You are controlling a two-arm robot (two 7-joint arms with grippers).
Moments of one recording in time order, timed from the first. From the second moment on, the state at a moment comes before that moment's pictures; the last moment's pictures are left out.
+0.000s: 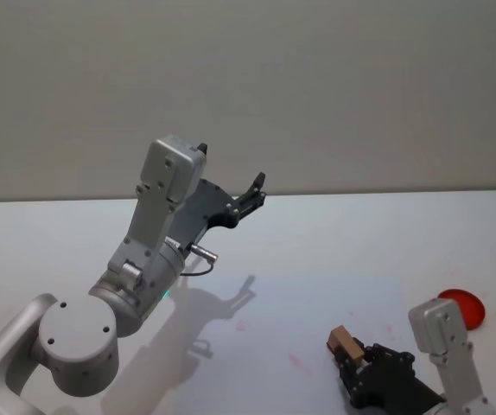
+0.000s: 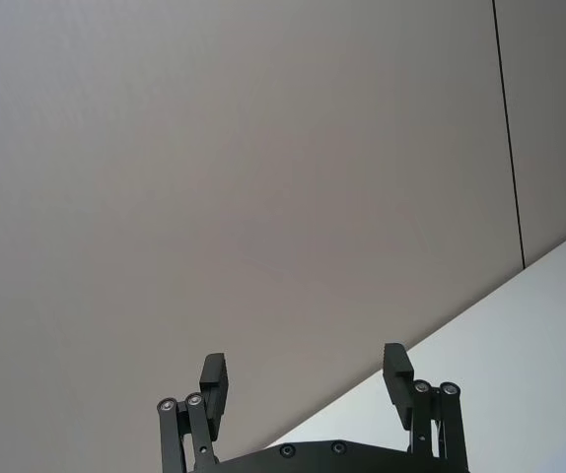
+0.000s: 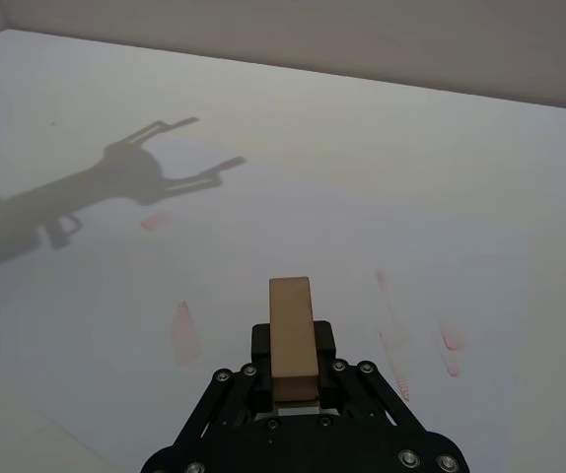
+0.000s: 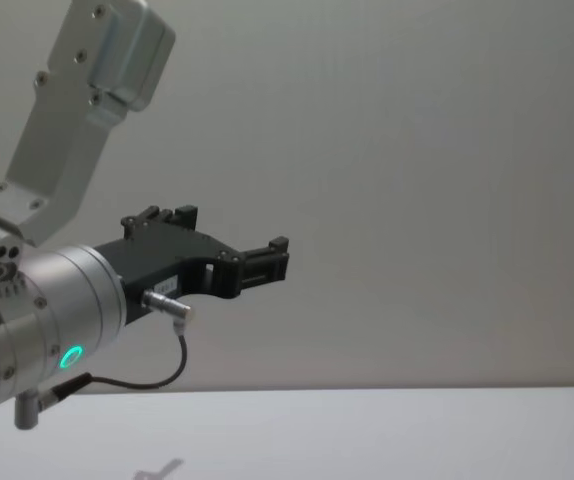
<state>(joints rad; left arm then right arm) -0.24 0.38 0.45 -1.63 -0.20 0.01 -0.01 -0.17 0.25 -0.33 -1.65 0.15 0.16 0.22</state>
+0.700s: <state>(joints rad) -0.24 0.38 0.45 -1.63 -0.20 0.01 -0.01 -0.18 0.24 -0.33 -1.80 0.26 0.18 0.24</state>
